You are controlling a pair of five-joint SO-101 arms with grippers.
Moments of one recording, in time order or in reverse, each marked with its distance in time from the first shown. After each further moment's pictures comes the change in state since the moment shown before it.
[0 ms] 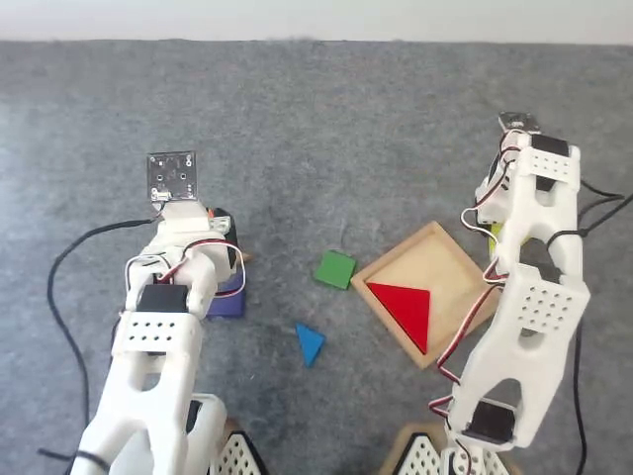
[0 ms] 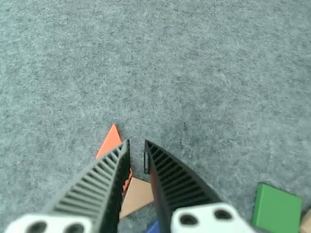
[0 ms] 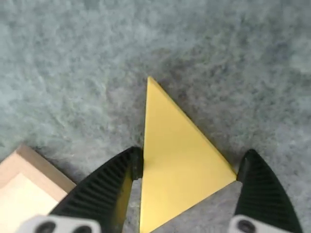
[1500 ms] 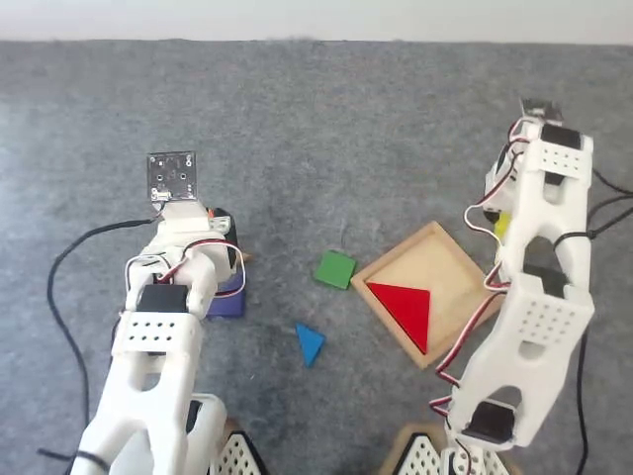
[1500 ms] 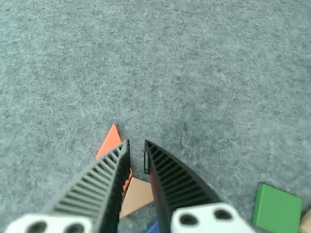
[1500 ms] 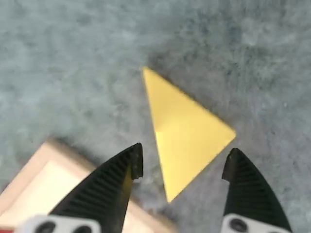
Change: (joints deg) left arm 0.0 0.0 0.0 0.0 0.0; right arm -0.4 -9.4 1.7 3.2 -8.1
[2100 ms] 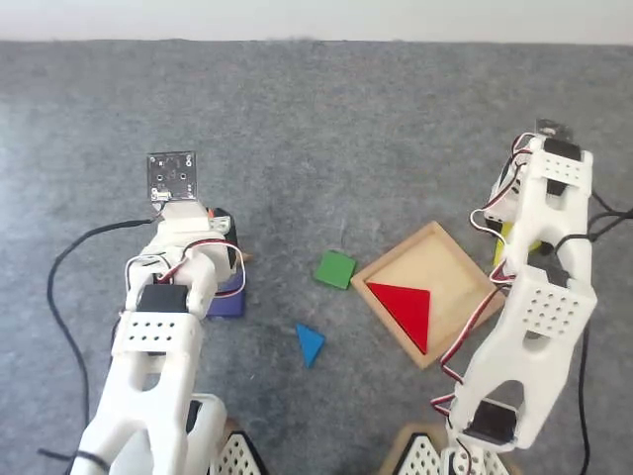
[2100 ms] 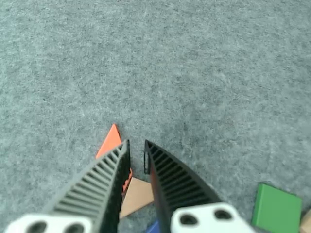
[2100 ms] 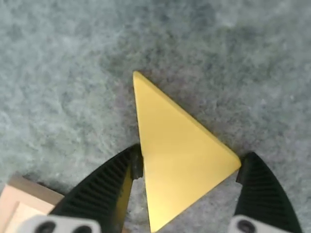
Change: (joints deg) left arm 0.0 0.0 0.0 0.0 0.0; right arm 2.5 7.5 0.2 -4.0 -7.3
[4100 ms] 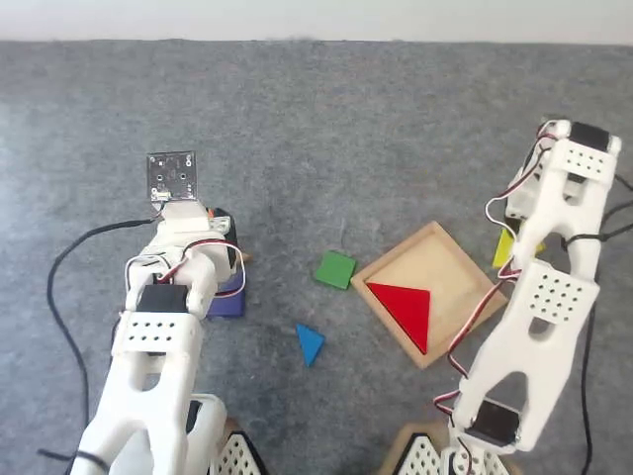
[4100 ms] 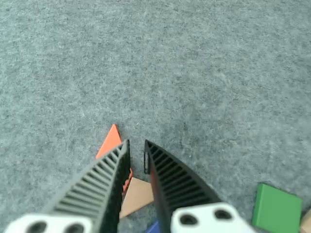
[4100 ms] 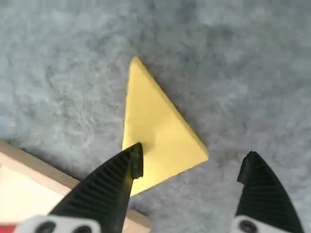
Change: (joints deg) left arm 0.0 0.0 0.0 0.0 0.0; right arm 3.6 11.6 -27.3 20.9 9.0
